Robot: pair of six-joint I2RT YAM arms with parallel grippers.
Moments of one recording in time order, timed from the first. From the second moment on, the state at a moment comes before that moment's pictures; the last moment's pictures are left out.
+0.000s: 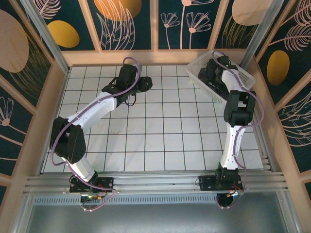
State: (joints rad) left arm -0.52 1.70 1.41 -0.26 0.08 -0.59; right arm -0.04 2.27 1.97 -0.85 0.09 0.61
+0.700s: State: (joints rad) left arm -0.52 1.59 1.40 -0.33 -0.21 -0.59; right arm 0.32 1.53 2.02 -0.31 0.14 0.46
